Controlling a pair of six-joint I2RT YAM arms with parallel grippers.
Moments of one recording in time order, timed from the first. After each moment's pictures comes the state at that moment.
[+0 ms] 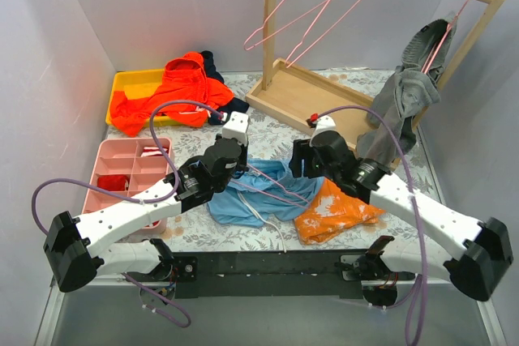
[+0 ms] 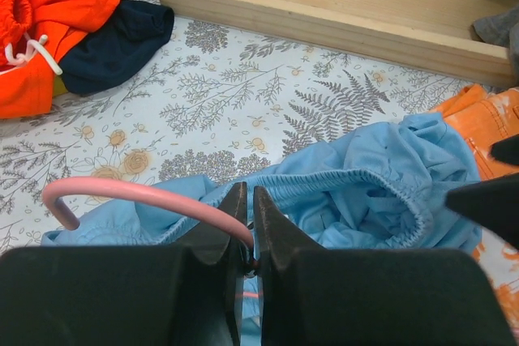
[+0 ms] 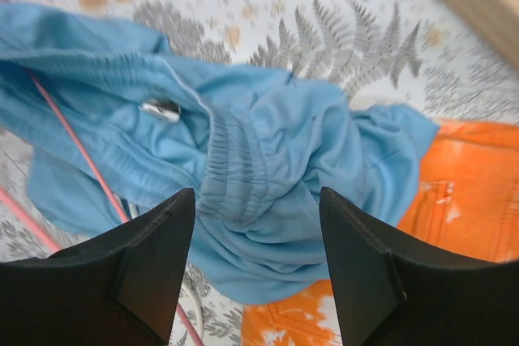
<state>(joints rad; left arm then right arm) -0.94 1.15 0.89 -0.13 -0.55 -0.27 0.82 1.07 0.87 -0.40 0.24 0.47</state>
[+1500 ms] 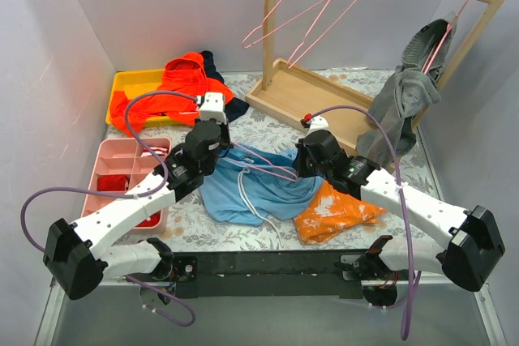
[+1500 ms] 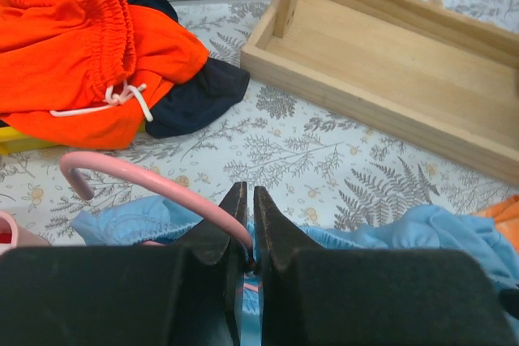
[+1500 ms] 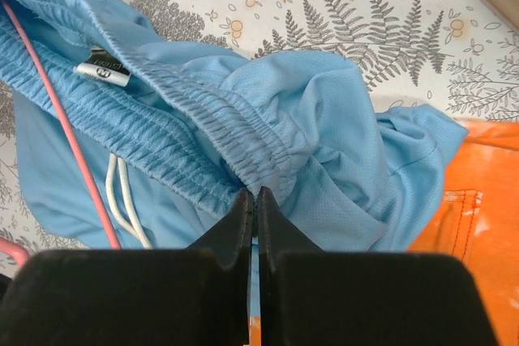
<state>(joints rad) -0.76 1.14 0.90 -0.02 -0.57 -0.23 0.81 1.19 0.87 -0.36 0.21 0.50</state>
